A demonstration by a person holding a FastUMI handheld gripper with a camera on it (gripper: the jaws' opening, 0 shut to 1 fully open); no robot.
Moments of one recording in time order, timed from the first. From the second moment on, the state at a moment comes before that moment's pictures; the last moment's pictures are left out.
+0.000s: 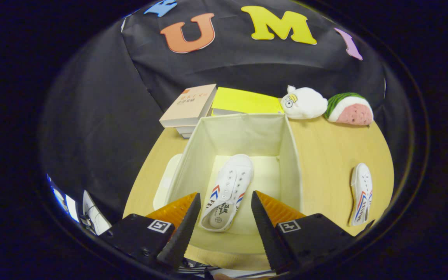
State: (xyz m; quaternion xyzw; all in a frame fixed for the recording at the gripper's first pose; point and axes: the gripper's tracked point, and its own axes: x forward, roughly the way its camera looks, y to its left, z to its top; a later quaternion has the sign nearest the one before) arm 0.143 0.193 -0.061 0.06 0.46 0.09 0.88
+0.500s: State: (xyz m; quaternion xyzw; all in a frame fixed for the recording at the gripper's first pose) arm 0.093 0.069 -0.033 0.07 0.41 0.05 0.91
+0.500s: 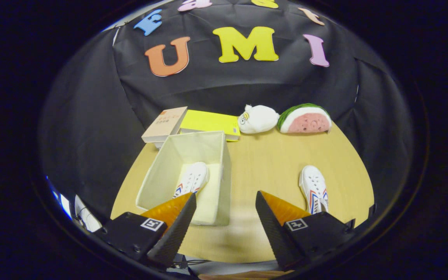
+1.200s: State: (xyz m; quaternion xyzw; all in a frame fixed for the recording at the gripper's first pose) arm 0.092 -0.125 -0.128 0.11 0.50 -0.03 0.86
